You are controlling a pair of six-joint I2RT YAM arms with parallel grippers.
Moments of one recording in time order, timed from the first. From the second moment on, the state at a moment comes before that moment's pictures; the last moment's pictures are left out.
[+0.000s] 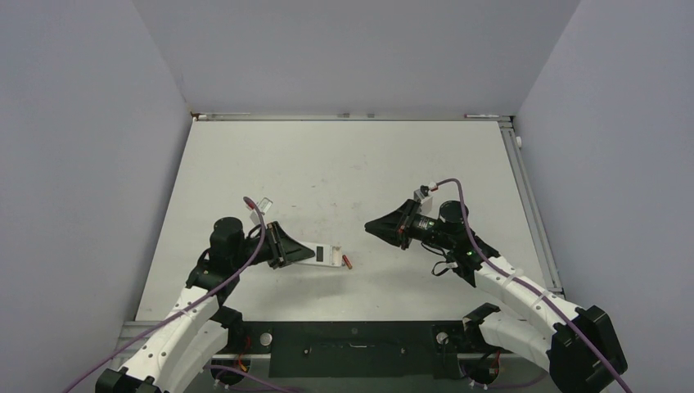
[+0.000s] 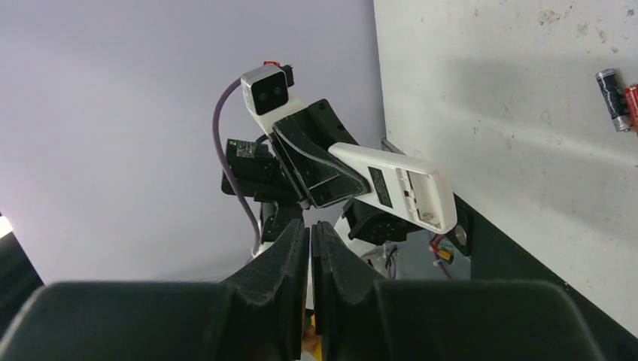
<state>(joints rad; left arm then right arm) -0.31 0.69 0.35 -0.06 0.75 -0.97 0.53 0.99 0.48 0.30 -0.60 1.53</state>
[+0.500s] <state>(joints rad) -0.31 0.70 0.34 -0.01 0.77 -1.02 0.54 0.99 0.48 0.30 -0.57 1.67</state>
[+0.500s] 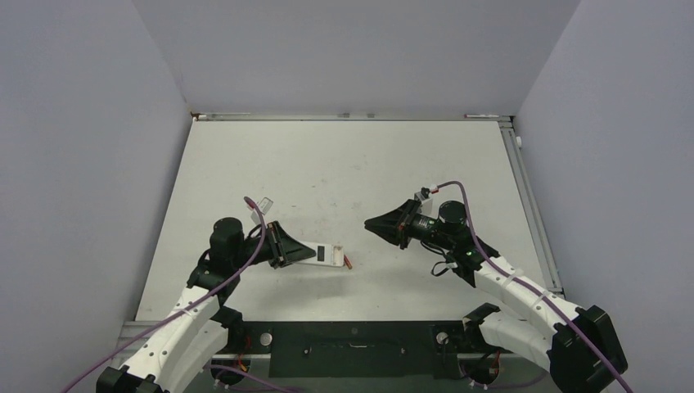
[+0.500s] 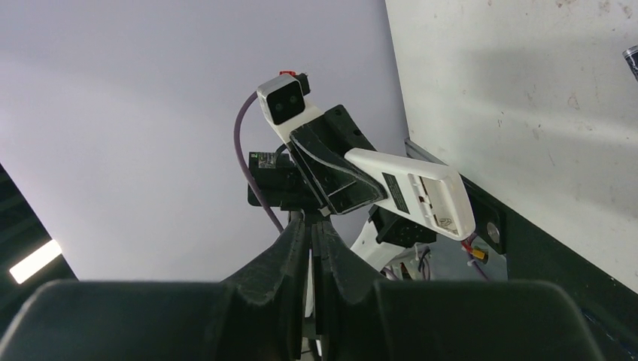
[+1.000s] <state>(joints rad) -0.31 0.70 0.33 0.01 0.79 -1.04 0.54 0.99 0.62 0.05 -0.56 1.34</state>
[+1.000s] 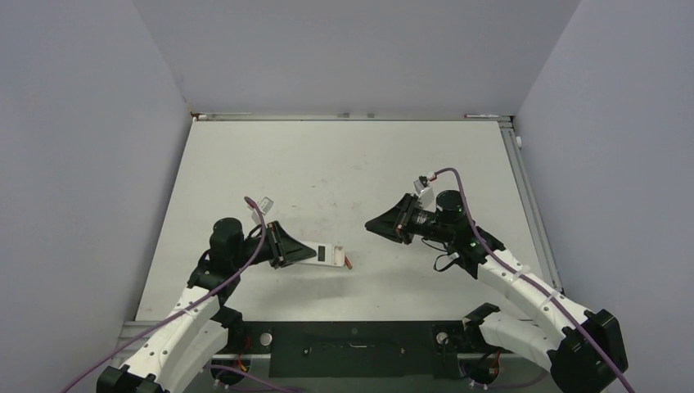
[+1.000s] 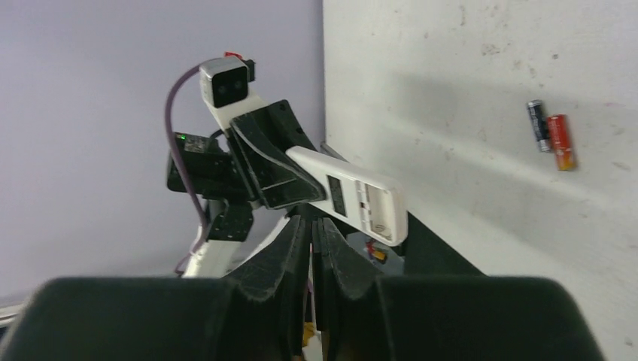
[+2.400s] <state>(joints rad) -0.33 0.91 0.38 0.01 1.02 -0.96 1.15 0.96 0.73 -0.26 -0.26 -0.15</state>
